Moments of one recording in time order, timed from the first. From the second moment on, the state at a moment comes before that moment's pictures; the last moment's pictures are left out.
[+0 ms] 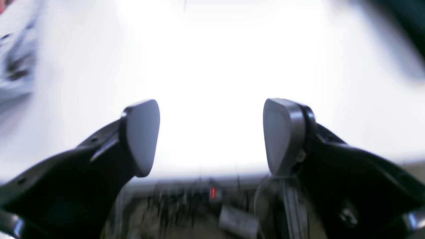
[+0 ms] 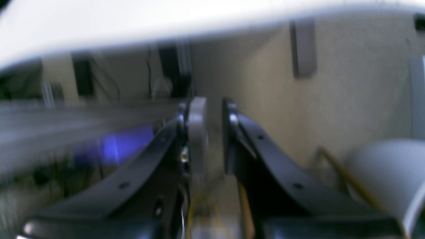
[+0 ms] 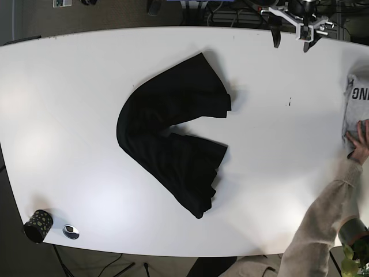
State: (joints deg) left arm 56.1 -10.5 -8.3 114.3 -5.7 -0.1 3.1; right arm -68.0 11.6 23.8 114.2 30.1 17.7 -12.7
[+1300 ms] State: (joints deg) left arm 8.4 -9.9 18.2 103.7 -5.2 -6.1 35.2; right arm -38.9 11.5 23.5 115.0 30.5 18.0 -29.2
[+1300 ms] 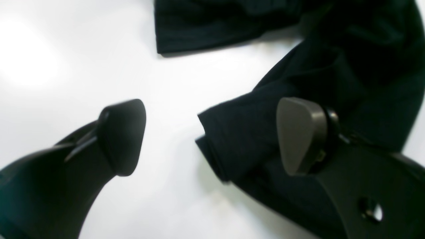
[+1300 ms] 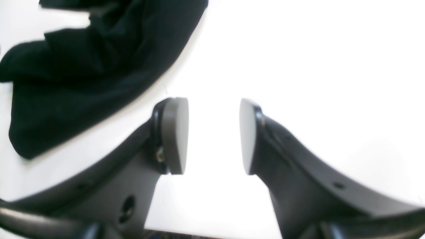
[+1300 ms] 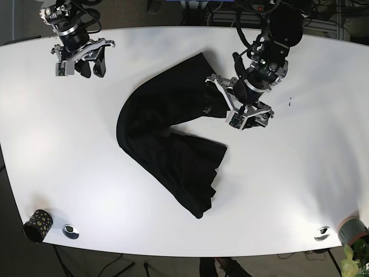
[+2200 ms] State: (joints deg) left arm 5.6 -10.1 18.4 93.6 -5.2 -16.1 35.9; right arm -32.6 11.6 21.4 115.0 30.3 17.3 -33.9
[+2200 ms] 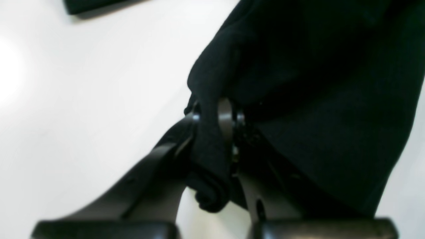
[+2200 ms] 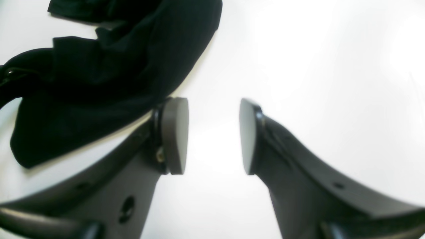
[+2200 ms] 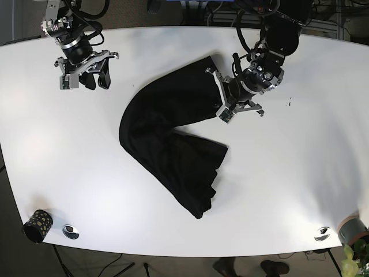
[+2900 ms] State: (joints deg) left arm 17.0 -14.9 -2.8 113.9 -5.7 -16.4 35.7; right arm -21.1 12.0 16.9 113.2 30.2 17.8 -42.2
